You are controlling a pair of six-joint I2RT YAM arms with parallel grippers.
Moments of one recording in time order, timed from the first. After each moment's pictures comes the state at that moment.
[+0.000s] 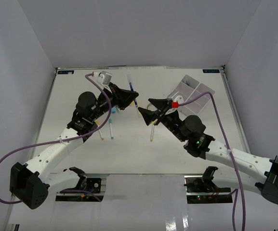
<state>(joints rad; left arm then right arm) -0.57 1.10 0.89 0.37 0.33 -0.57 1.01 1.05 0.71 0.63 0.16 0.05</state>
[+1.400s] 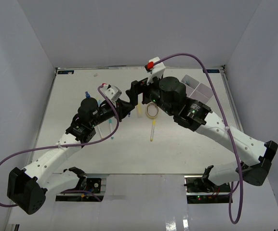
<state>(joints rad) -0.57 1.03 0.79 0.20 0.40 -0.11 1.01 1.35 1.51 -0.29 0.29 0.17</state>
